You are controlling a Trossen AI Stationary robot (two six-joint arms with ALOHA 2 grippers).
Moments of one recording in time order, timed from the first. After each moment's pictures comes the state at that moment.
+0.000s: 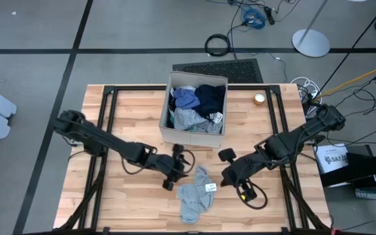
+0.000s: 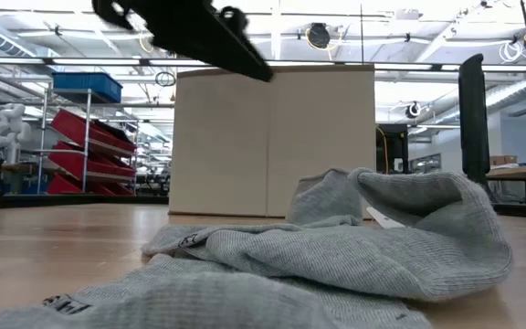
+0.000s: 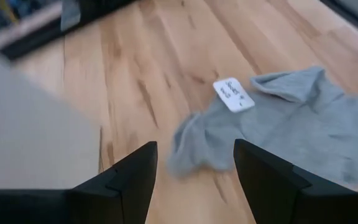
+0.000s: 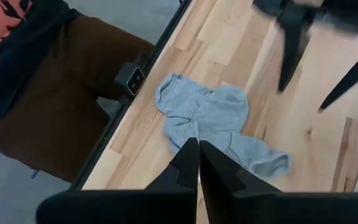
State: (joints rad) left arm -0.33 1.59 1.01 -0.05 -0.19 0.20; right arm 0.50 1.44 1.39 -0.78 -0.02 0.11
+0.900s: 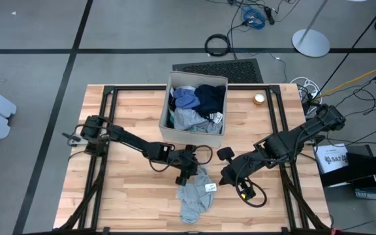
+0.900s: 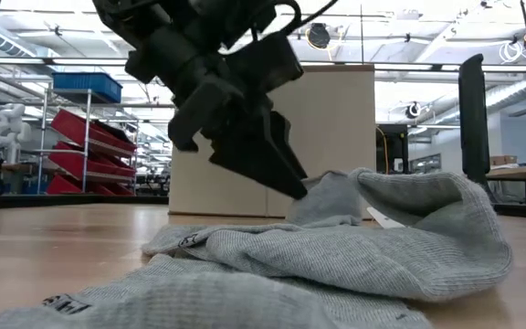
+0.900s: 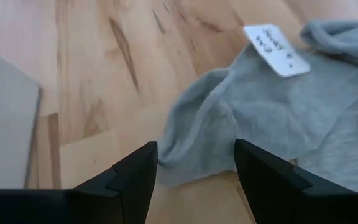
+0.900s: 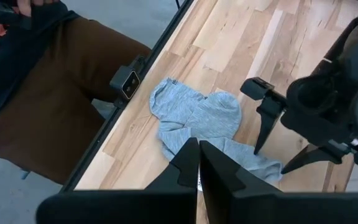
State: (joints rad) left arm -0.19 1.91 1.06 0.12 0.01 0.16; right arm 0.48 1.44 1.39 -0.76 -0.02 0.07
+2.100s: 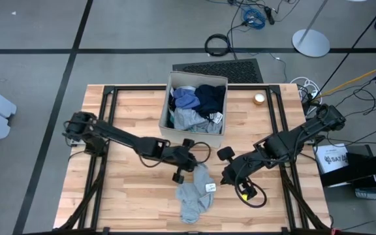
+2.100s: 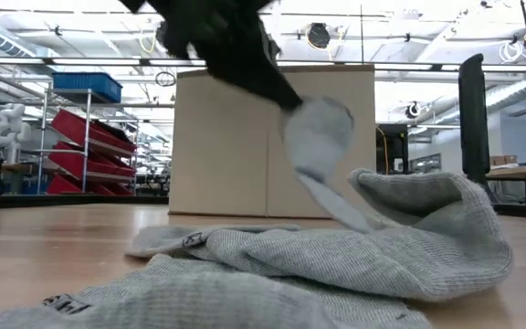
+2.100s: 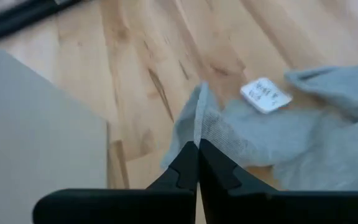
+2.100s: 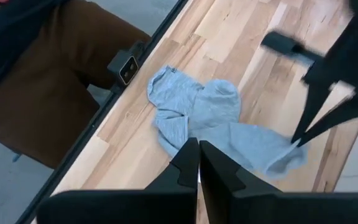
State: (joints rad) left arm -0.22 1.73 1.15 -0.12 -0.08 0.24; right arm 0.48 1.44 1.39 -0.80 -0.02 0.00
